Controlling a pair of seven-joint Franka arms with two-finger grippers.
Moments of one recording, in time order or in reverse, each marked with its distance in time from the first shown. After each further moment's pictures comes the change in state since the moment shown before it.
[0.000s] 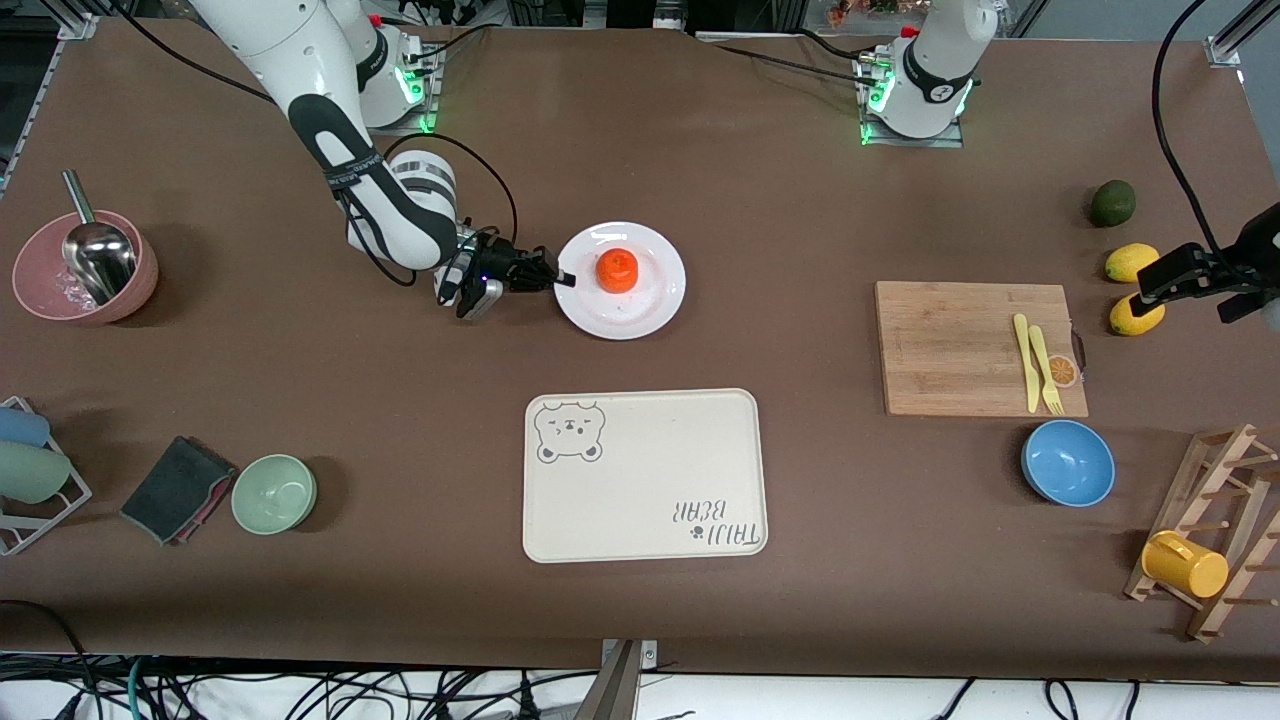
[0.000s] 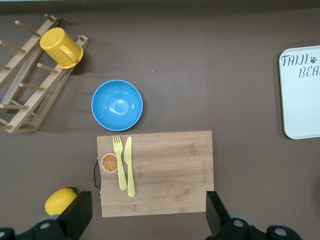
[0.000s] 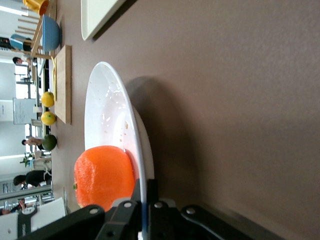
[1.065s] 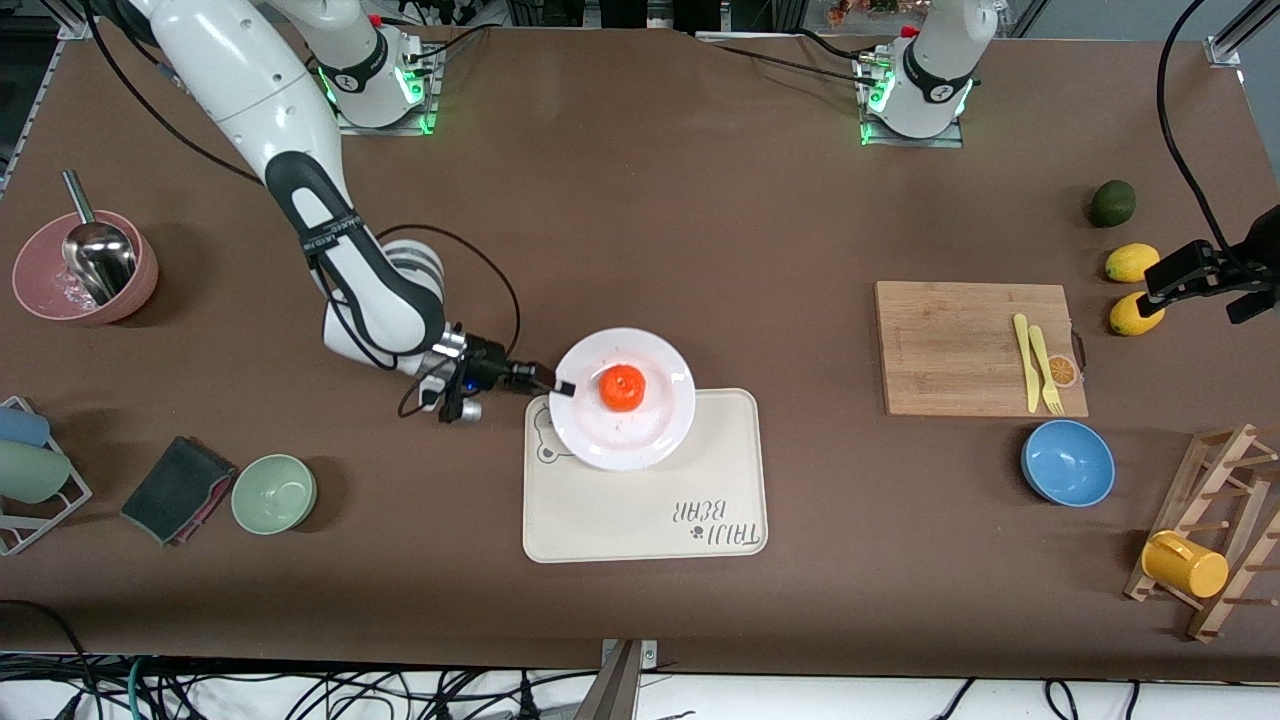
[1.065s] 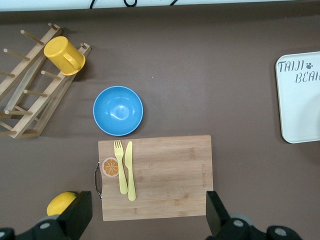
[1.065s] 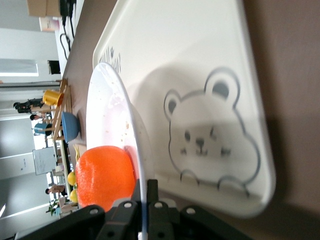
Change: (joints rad) left arm -0.001 0.000 -0.003 0.022 0.000 0.001 0.000; right arm -0.010 0.269 -0.084 0.576 -0.392 0.008 0.596
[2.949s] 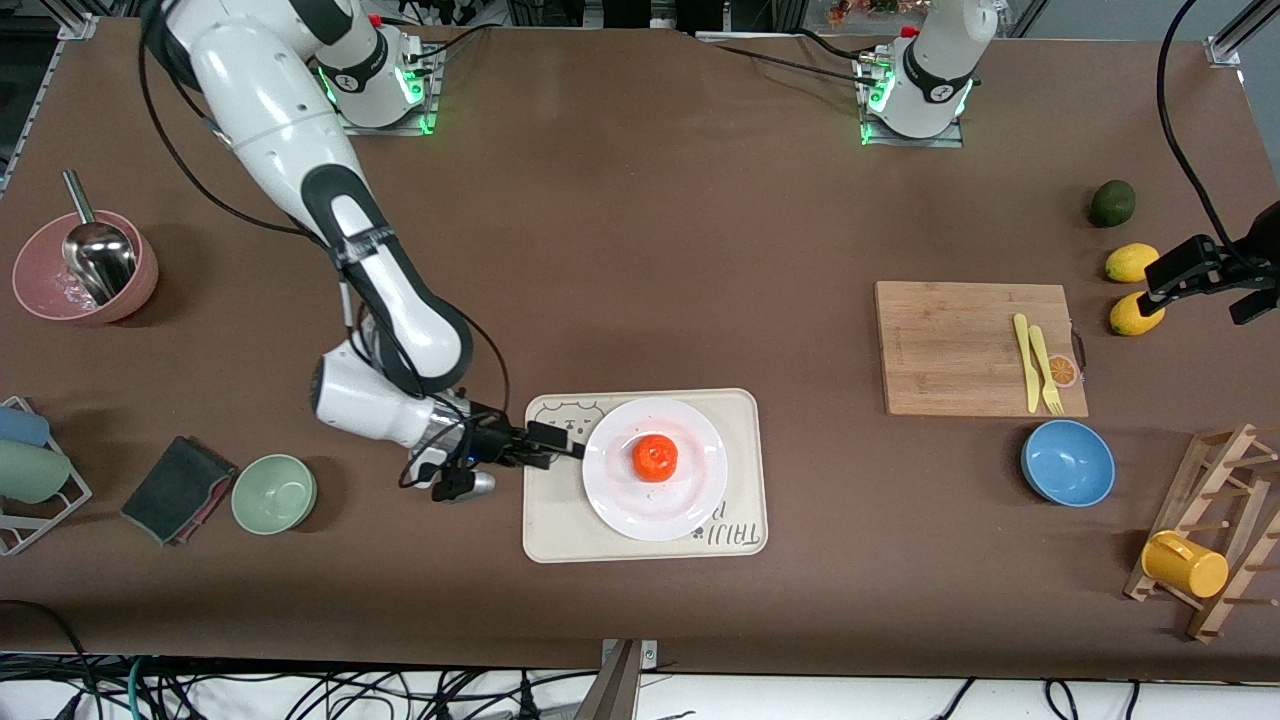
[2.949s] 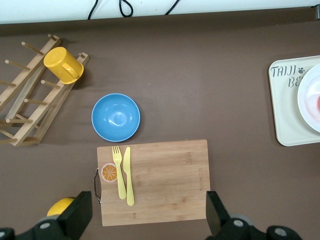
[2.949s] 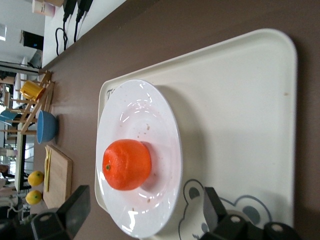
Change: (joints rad) left arm -0.005 0.000 -0.011 0.024 0.000 -0.001 0.000; right arm 0.116 0.072 -0.153 0.320 -0.389 -0.091 0.189
